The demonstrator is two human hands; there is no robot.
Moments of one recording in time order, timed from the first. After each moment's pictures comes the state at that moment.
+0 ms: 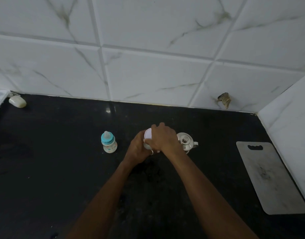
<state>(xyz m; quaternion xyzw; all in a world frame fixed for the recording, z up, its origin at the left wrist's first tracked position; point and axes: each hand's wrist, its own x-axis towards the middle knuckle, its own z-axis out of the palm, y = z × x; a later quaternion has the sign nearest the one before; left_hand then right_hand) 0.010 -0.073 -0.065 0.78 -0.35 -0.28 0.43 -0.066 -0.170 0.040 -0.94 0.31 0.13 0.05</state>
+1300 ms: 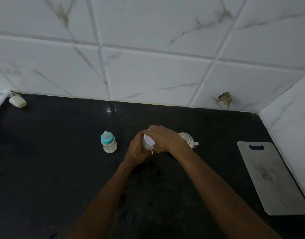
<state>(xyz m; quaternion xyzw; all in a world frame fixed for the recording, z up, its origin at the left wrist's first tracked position) 0.008 -0.078 -0.061 0.81 -0.37 -0.32 0.33 -0.068 -0.186 0.044 -0.96 0.15 0.23 0.09</state>
